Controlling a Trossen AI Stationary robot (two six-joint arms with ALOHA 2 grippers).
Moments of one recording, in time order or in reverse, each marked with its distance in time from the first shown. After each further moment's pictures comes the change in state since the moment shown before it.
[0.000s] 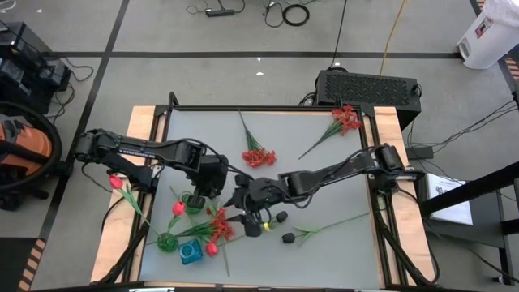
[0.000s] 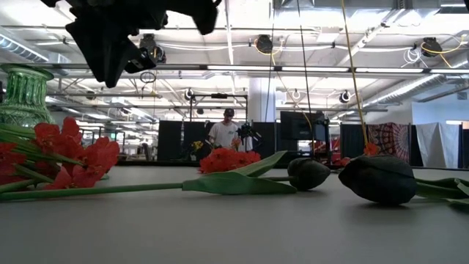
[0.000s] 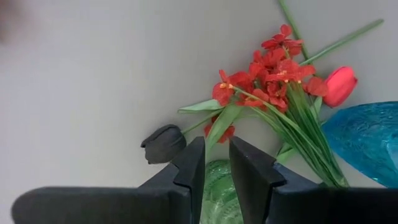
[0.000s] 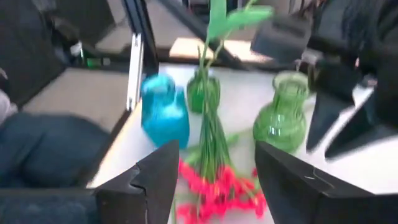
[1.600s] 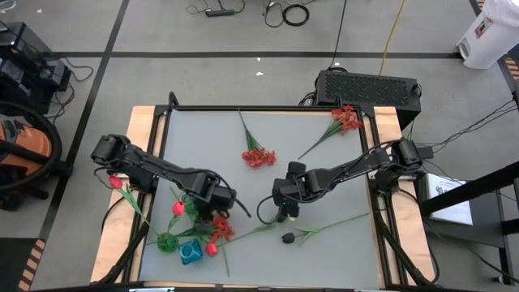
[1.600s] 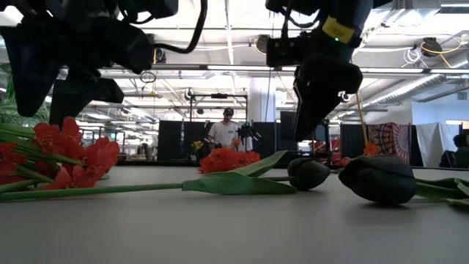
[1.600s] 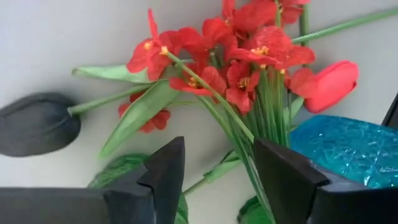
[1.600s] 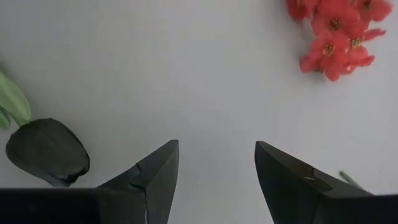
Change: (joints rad) left arm -0.205 0.219 -0.047 0.082 0.077 -0.431; right arm -0.008 -0.166 -0.337 -0.683 0.392 0.243
